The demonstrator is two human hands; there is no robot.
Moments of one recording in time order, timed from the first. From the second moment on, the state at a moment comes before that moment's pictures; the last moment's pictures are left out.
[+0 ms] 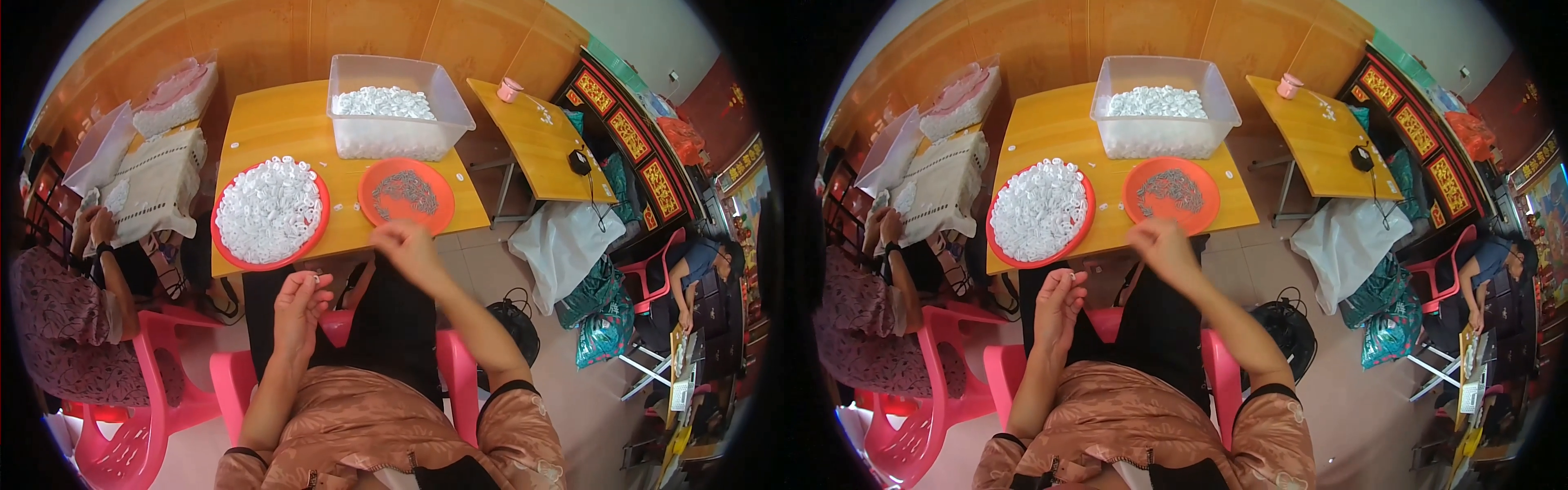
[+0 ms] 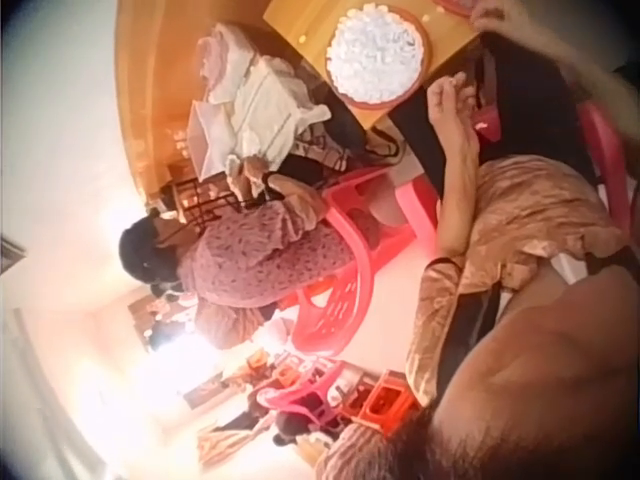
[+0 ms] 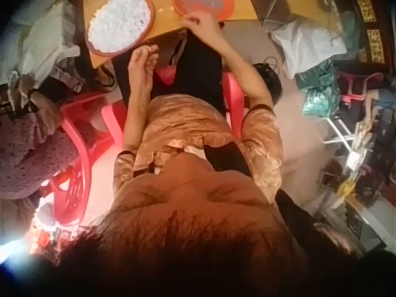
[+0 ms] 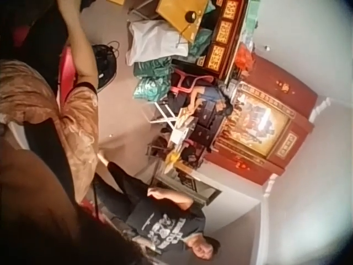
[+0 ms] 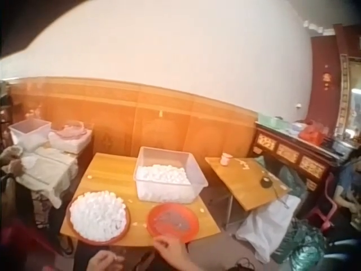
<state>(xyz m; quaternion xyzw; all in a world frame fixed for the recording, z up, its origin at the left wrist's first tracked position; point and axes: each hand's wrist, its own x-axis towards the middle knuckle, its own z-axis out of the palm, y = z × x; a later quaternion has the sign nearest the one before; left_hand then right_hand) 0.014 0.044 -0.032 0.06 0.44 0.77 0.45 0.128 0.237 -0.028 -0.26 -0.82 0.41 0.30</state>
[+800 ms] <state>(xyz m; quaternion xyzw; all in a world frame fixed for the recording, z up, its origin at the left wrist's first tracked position) 0.014 0.037 -0.019 0.11 0.43 0.72 0.53 0.131 0.348 -0.056 -0.35 -0.92 0.07 0.13</state>
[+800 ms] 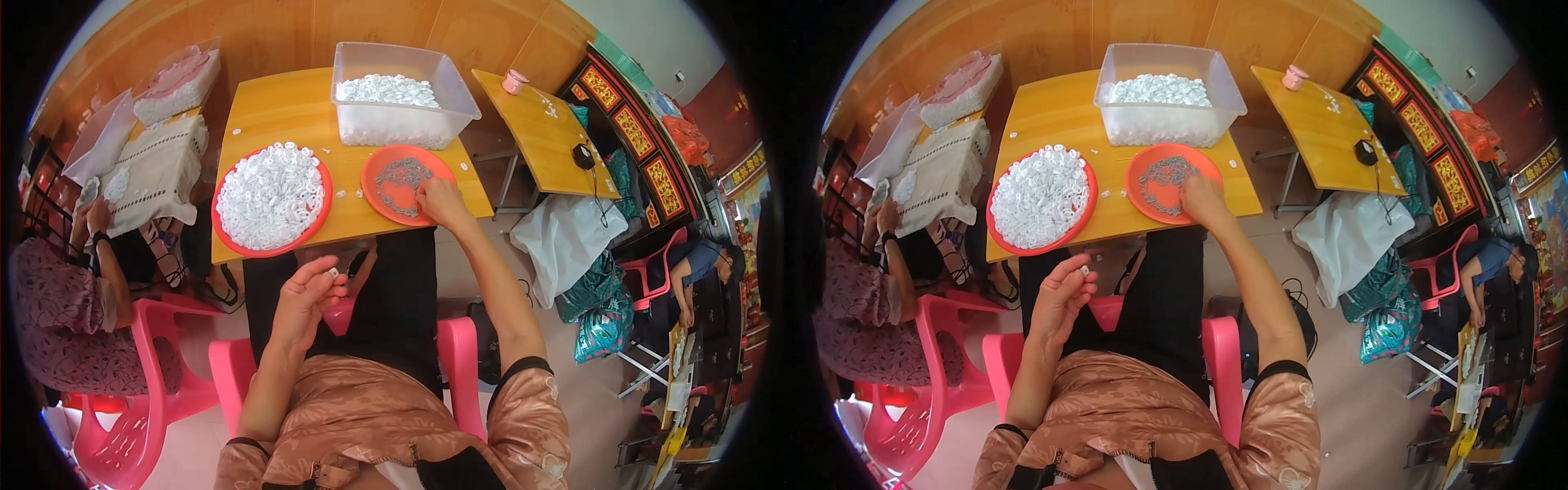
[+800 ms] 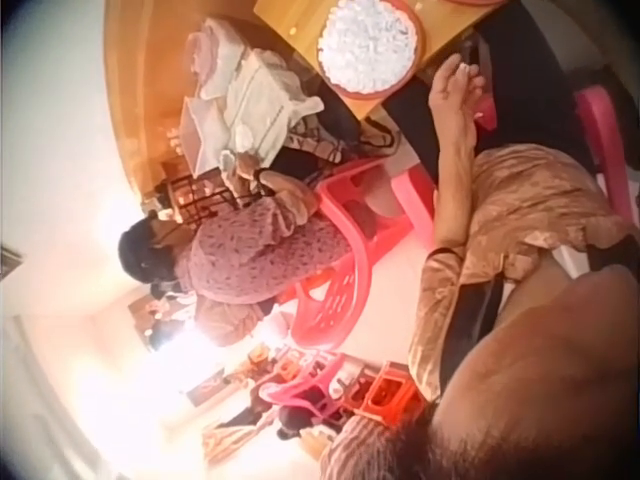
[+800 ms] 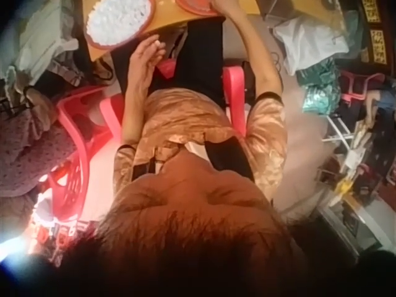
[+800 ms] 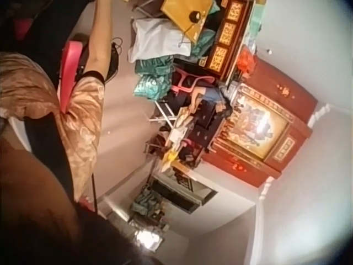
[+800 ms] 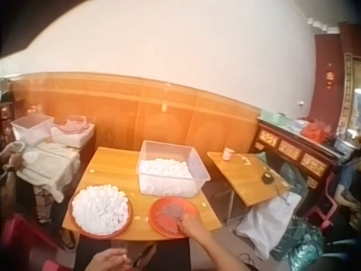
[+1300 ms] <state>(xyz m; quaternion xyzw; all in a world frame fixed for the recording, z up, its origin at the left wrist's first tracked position) 0.001 0.034 -0.016 0.12 0.44 0.75 0.48 0.120 0.187 0.018 -0.21 -0.75 0.59 0.21</state>
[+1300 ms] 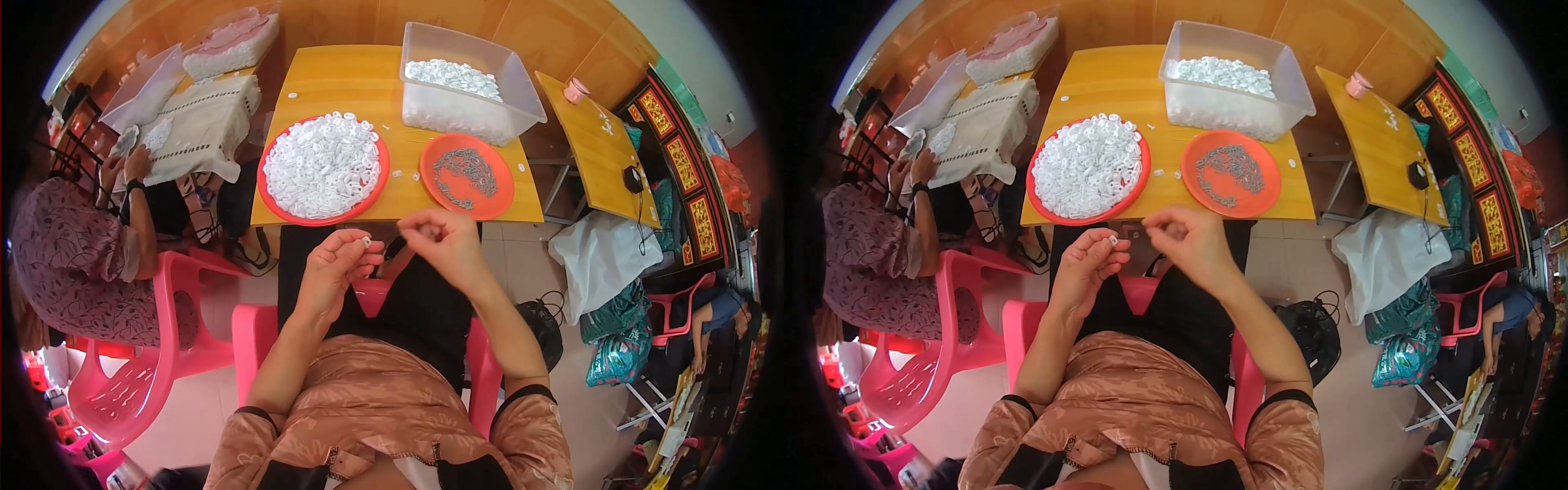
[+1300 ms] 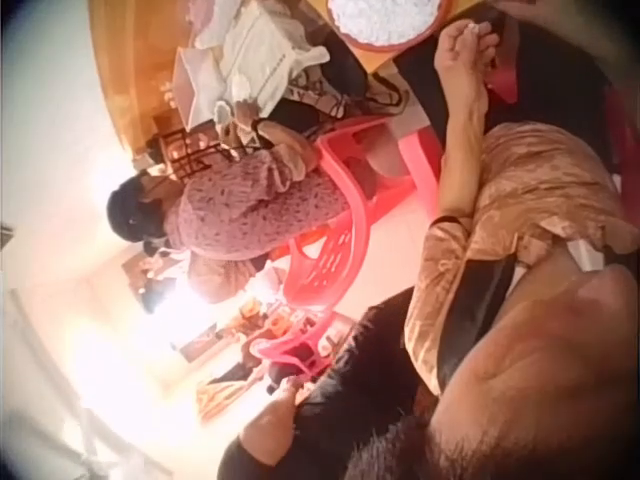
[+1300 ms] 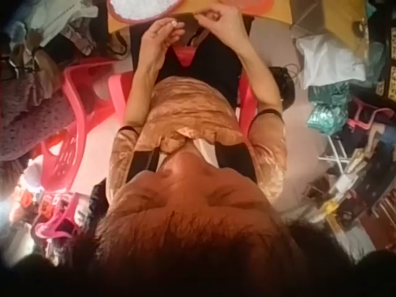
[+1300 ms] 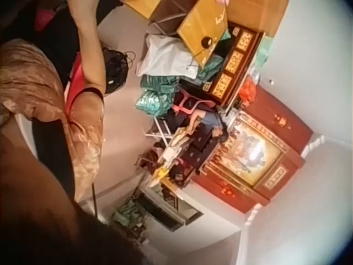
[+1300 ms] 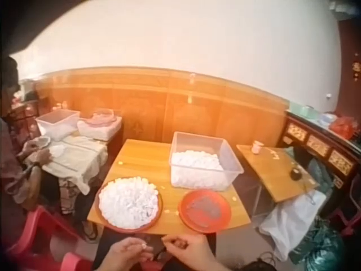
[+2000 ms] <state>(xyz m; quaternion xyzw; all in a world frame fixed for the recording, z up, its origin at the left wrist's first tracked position) -0.002 0.029 -0.008 0.13 0.44 0.79 0.39 0.096 0.148 0.007 -0.09 -0.78 0.50 0.35</state>
